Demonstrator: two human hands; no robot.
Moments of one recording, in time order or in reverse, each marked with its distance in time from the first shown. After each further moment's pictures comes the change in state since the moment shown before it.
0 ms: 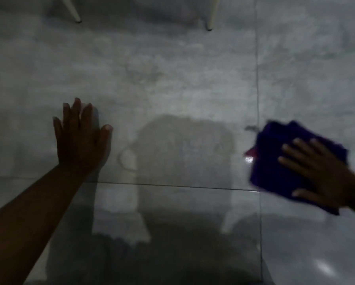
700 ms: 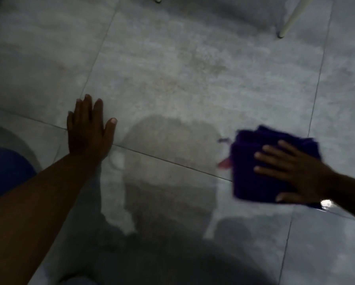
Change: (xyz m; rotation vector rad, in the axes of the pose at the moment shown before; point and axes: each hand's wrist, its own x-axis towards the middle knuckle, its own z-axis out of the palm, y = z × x) left_hand -0.084 -0.123 -0.015 0.038 0.037 -0.279; right_hand 0.131 -0.094 -0.050 -0.158 0.047 -0.515
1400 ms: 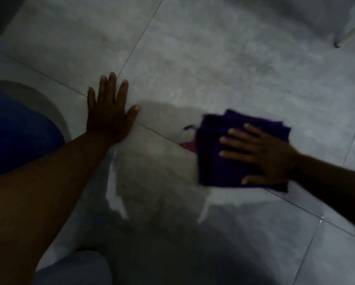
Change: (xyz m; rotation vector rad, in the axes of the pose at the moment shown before) left_hand 0.006 -0.049 -0.005 0.122 -0.073 0.015; right_hand 0.161 -0.026 -0.056 -0.041 0.125 -0.246
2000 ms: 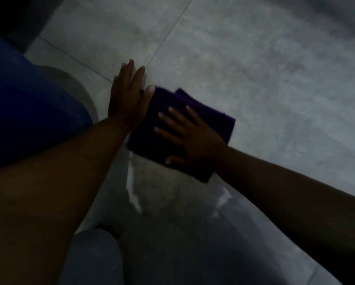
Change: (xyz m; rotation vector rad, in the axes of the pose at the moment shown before) left_hand -0.037 -0.035 -0.008 -0.381 0.066 -0.166; right_hand 0.203 -0.125 -0.009 0.085 0.070 -0.009
